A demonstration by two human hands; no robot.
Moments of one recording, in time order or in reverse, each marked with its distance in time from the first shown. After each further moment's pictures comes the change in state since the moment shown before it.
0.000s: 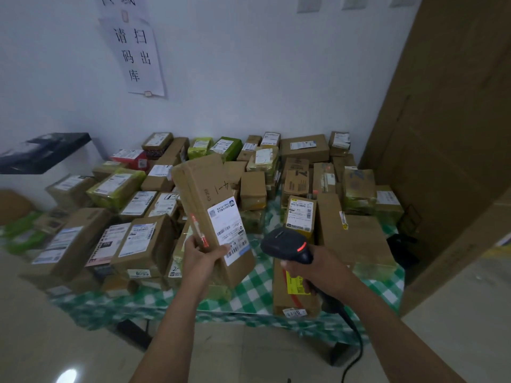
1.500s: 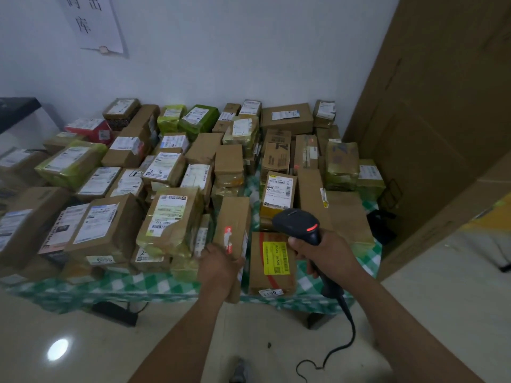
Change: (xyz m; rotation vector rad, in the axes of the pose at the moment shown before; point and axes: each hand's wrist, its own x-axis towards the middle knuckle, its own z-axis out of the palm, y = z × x) left_hand 0.010 -0.095 0.084 1.140 0.059 0.090; right_hand 0.004 0.034 -0.040 0.026 0.203 0.145
